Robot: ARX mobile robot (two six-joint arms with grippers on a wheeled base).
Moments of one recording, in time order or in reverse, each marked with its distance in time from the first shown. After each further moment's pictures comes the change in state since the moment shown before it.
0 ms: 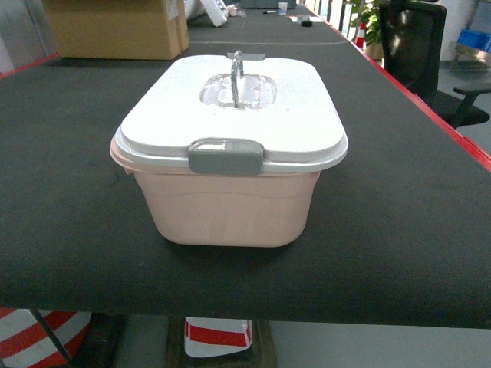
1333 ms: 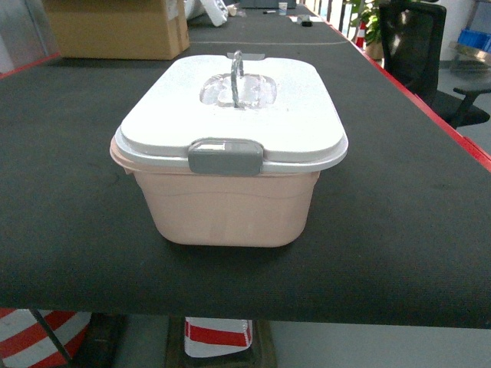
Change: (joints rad) left arm 0.000 0.000 0.000 0.000 0.000 0.000; right arm 0.000 0.000 0.000 0.000 0.000 0.000
